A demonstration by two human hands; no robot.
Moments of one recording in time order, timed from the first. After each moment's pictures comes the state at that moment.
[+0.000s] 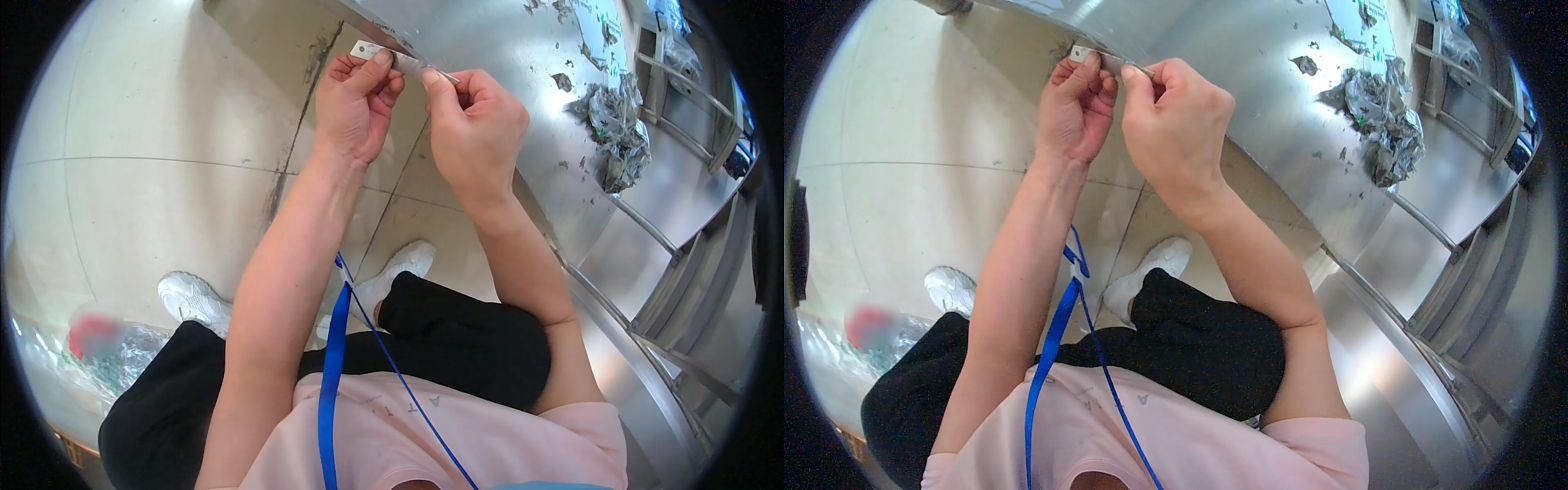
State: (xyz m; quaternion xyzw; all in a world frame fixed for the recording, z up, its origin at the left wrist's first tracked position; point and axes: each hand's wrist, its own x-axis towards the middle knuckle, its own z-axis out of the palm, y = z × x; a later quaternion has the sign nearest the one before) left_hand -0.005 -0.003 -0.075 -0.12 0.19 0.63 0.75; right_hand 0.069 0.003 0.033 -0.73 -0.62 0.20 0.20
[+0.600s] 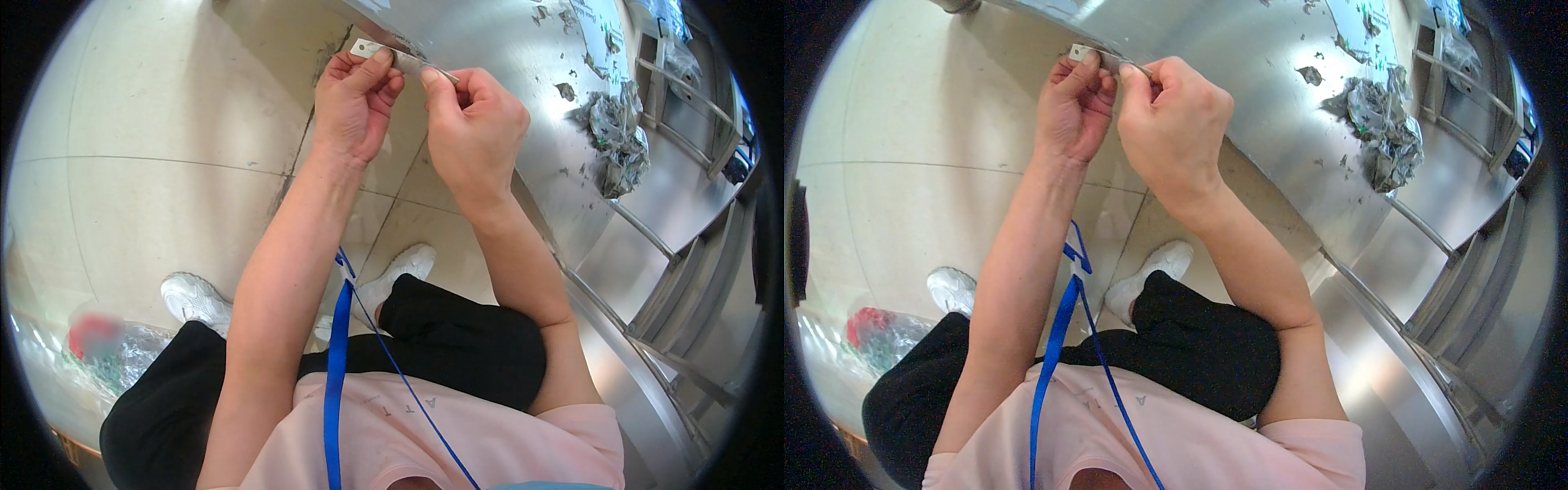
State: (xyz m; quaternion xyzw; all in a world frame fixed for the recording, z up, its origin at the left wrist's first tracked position) left_hand -0.016 0.005 -0.076 -0.14 0.20 0.63 0.74; right_hand 0.060 0.010 0.027 -0.72 -0.64 0.18 0.22
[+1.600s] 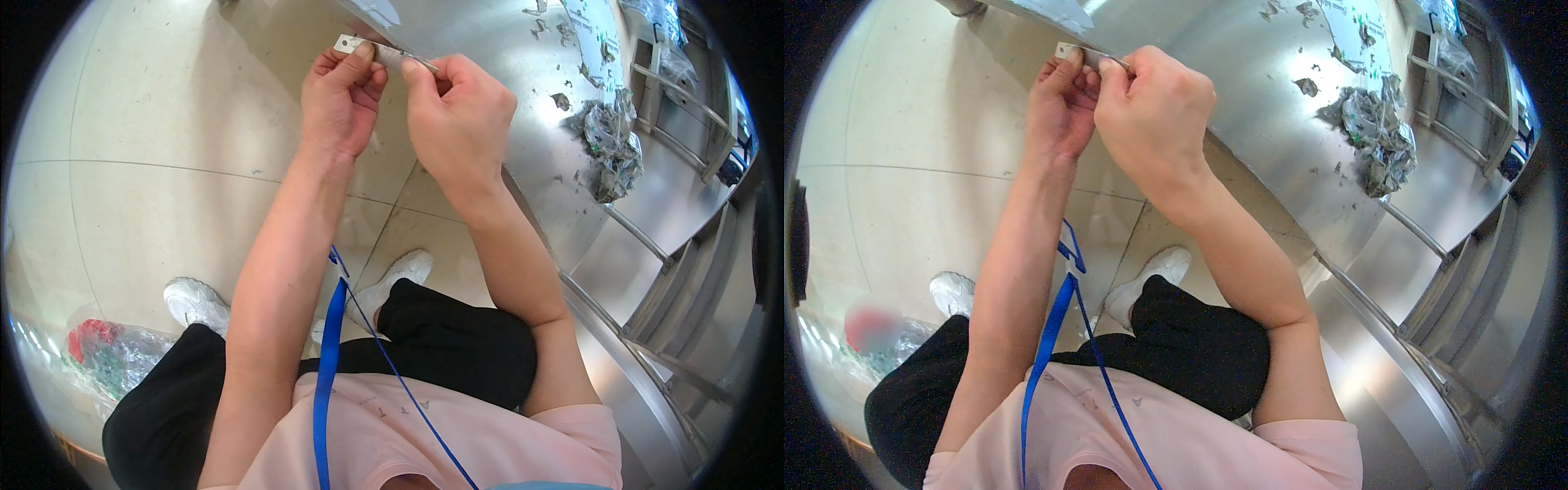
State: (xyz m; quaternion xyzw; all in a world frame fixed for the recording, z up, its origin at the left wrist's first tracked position) left_hand -0.032 0.020 -0.080 -0.14 0.22 0.64 0.72; right_hand 0.039 0.030 0.028 -0.69 -0.67 0.18 0.21
